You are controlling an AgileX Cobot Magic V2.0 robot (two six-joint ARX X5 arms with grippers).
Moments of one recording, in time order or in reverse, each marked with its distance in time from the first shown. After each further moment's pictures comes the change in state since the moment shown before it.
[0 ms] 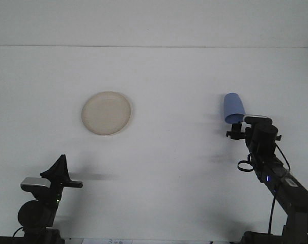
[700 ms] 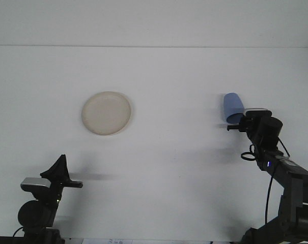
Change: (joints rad) left arm 0.000 0.000 0.000 0.000 0.000 0.000; right arm -0.072 0.194 0.087 0.165 -0.221 -0.073
